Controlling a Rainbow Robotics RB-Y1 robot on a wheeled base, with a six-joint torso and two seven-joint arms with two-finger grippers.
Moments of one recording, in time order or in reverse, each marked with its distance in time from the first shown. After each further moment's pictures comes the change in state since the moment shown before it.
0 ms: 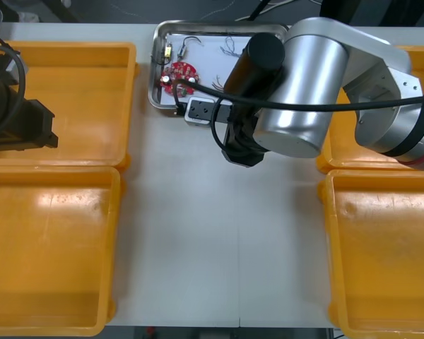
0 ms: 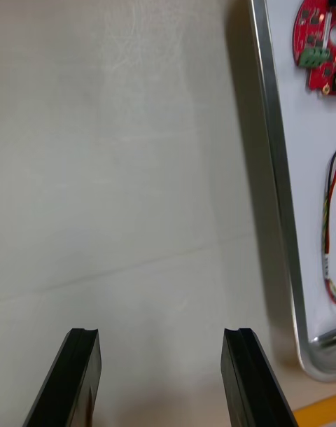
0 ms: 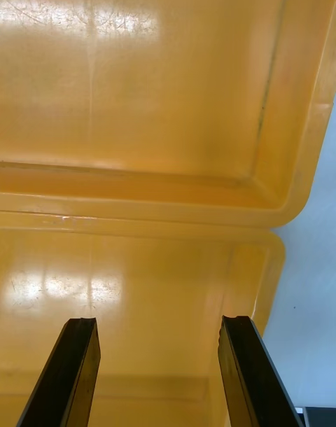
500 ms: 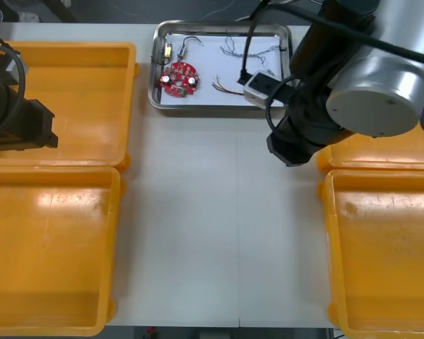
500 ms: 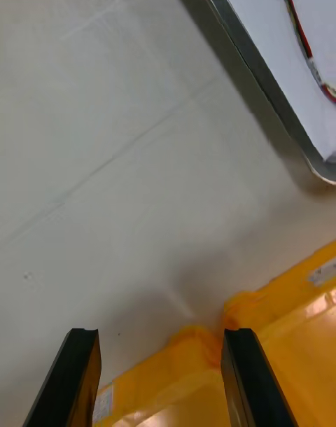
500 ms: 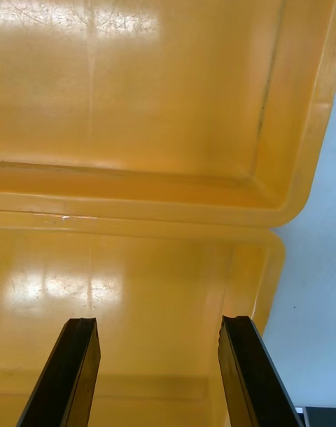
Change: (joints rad) right arm 0.137 -0.103 -0.275 -0.170 -0.130 0.285 -0.326; left arm 0.000 0.000 0.000 0.000 0.000 0.000 0.000
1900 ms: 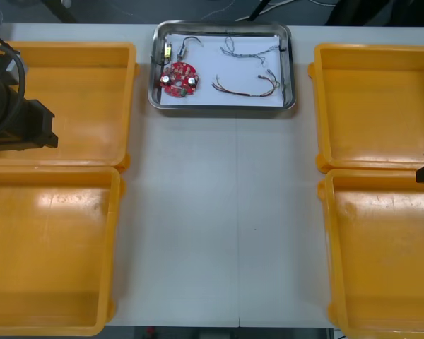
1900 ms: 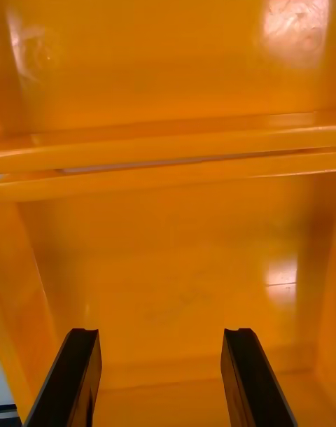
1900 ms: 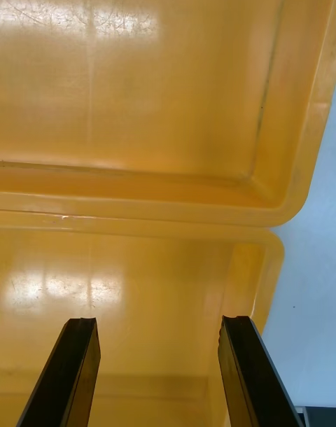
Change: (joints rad) right arm 0.660 -0.172 -0.752 -0.092 -0.055 0.123 -0.342; left arm 0.000 0.000 0.000 0.000 0.000 0.000 0.000
